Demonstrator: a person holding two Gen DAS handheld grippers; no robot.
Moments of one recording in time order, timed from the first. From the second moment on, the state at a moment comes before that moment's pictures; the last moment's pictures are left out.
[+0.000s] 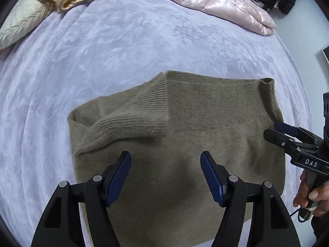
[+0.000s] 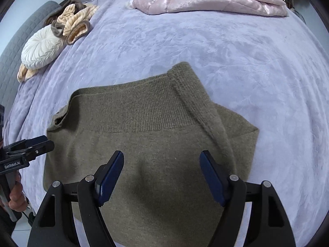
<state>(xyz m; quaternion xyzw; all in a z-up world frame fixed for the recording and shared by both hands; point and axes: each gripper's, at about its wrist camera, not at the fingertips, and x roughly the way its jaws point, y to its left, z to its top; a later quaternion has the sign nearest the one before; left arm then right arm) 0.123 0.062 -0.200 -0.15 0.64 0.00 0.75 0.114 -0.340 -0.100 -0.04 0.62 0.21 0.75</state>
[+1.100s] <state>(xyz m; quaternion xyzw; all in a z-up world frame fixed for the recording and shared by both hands) 0.054 0.051 -0.225 -0.07 0.65 0.06 0.75 0.100 -0.299 -0.128 -0.14 0.61 0.22 0.75</state>
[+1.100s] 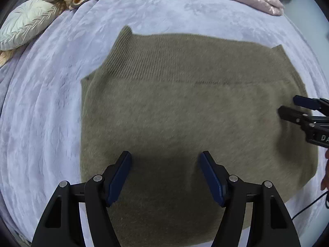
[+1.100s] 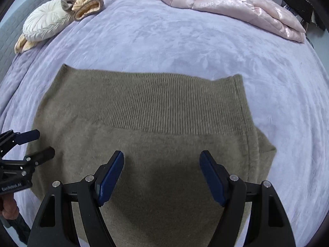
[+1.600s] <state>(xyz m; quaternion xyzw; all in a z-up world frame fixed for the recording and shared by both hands) -0.020 0.056 -0.190 -0.10 0.64 0.06 0.76 0.047 -0.392 -0.115 -0.14 0.61 0.13 0.76</state>
